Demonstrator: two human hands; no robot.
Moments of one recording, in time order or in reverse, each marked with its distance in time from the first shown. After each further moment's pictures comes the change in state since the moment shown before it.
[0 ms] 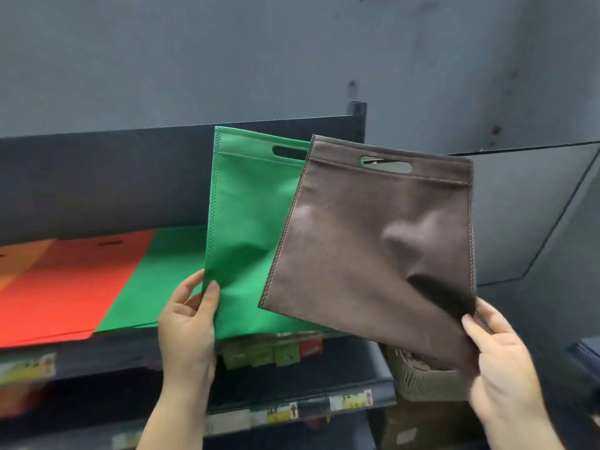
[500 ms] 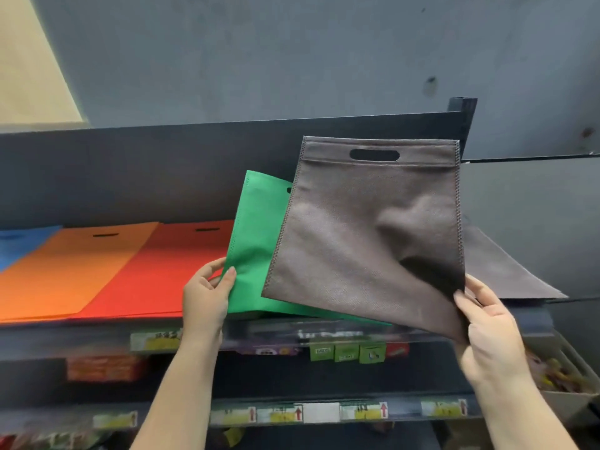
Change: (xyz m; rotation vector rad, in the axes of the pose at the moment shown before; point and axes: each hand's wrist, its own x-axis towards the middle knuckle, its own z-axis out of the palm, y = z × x) left_hand 0.111 0.028 -0.144 0.241 -0.007 -0.062; right_hand -0.050 0.077 0.144 -0.022 -0.187 -0.015
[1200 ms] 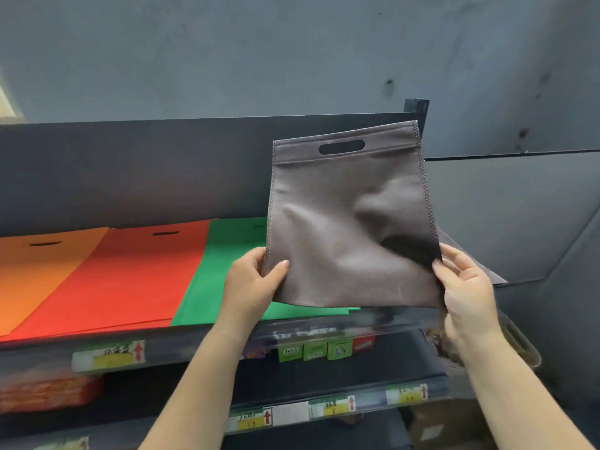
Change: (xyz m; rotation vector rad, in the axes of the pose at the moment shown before) left_hand -0.028 0.017 0.085 0.404 -0.384 0.225; right_hand 0.034 -0.024 -0.015 -0.236 0.021 -0.244
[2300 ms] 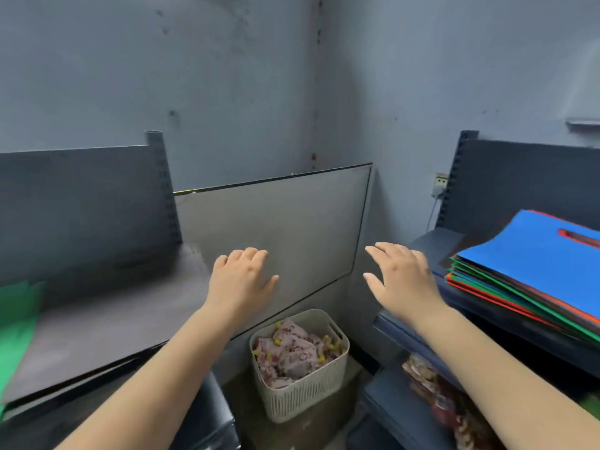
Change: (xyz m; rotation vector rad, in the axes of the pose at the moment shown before) left_hand 0.011 0.144 0.368 0.833 -0.367 0.631; right_hand 0.097 -0.102 -0.325 -1.800 0.007 -0.270
